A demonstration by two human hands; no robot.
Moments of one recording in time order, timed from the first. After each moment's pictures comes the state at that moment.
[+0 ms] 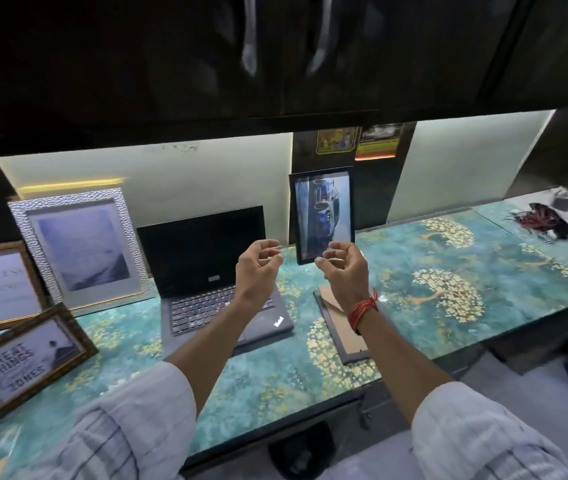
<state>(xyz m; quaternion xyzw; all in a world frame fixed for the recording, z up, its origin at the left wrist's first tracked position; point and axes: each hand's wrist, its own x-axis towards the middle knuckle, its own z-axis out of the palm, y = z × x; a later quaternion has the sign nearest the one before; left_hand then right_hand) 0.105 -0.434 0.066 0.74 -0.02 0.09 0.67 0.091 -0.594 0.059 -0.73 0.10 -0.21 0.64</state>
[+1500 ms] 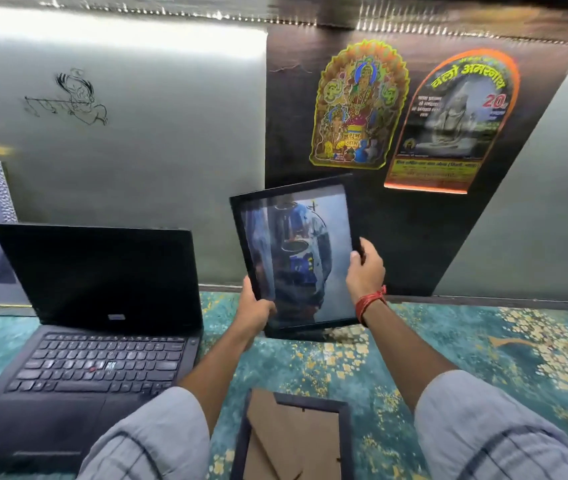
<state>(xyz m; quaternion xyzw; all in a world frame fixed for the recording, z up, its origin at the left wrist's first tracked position) 0.415 -0.608 -0.113 0.69 0.21 0.02 0.69 0.497 -0.789 -0.062 -0.81 0.06 -0.14 0.56</state>
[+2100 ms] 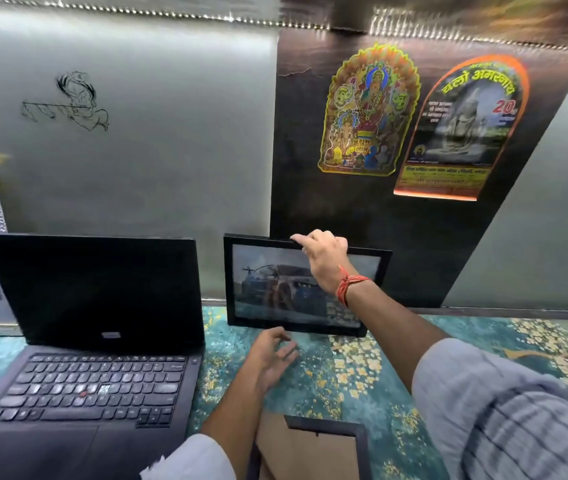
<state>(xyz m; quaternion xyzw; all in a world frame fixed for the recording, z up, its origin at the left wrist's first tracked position) 0.419 -0.620 -0.178 0.35 0.31 -0.12 0.88 0.521 -0.728 -0.045 -0.93 -0.29 -0.18 0.17</state>
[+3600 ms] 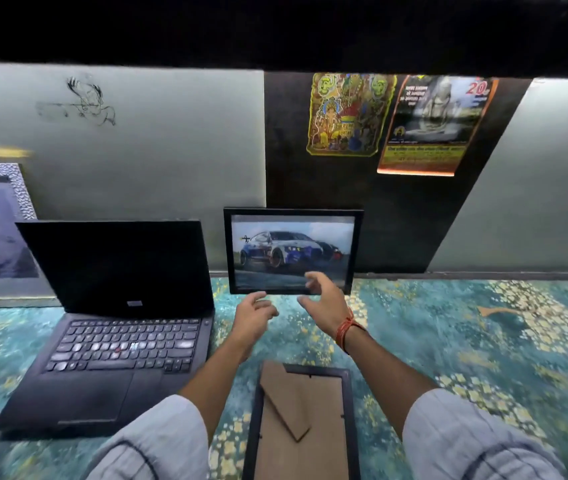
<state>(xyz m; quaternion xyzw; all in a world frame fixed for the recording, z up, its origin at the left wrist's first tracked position) 0.359 -0.608 -0.118 0.66 0.28 -0.04 0.70 0.402 -0.761 -0.095 -0.88 -0.09 0.04 0.47</state>
